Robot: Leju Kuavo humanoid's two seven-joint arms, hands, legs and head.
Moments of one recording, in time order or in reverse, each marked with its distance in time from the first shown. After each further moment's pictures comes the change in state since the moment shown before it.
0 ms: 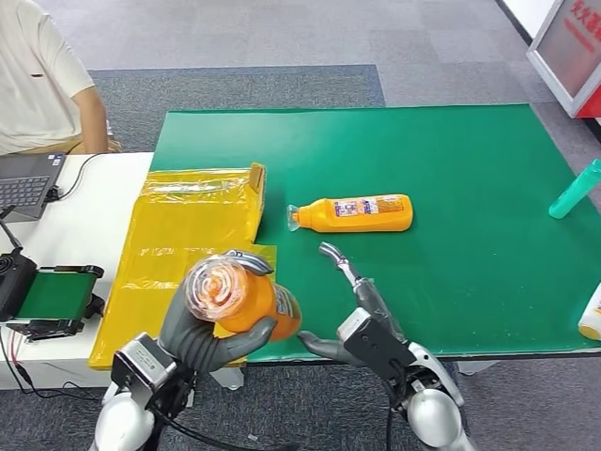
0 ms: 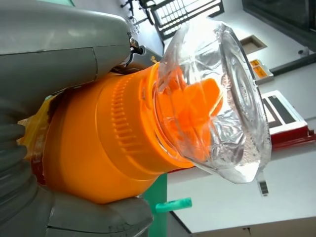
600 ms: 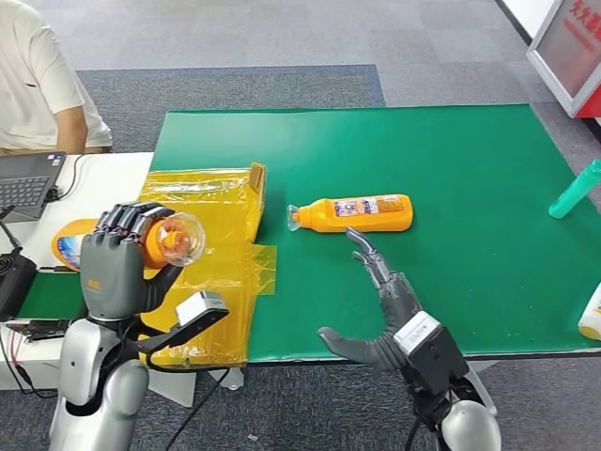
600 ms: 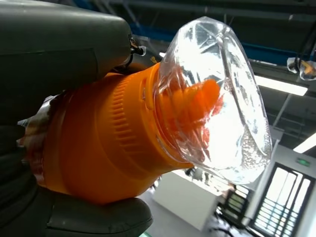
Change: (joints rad) left arm -0.090 0.003 0.251 0.087 -1.056 0.569 0.049; right arm 0.057 0.012 -0.064 -0.190 -0.177 0.071 0.002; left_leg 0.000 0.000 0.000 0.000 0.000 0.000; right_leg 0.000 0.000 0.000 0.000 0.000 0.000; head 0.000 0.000
